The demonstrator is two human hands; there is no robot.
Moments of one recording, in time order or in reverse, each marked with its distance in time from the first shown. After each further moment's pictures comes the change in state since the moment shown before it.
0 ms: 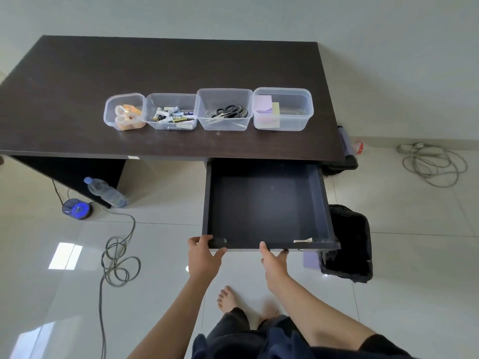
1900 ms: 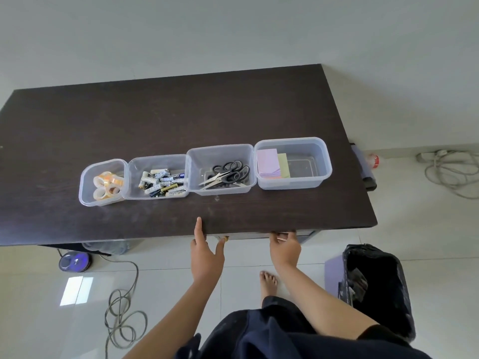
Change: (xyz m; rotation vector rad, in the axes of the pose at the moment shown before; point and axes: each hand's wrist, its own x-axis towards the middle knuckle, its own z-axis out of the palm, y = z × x) left_hand 0.178 0.126 -0.028 -0.148 0.130 0.108; right_hand 0.113 -0.187 0.091 -0.261 0.271 -0.510
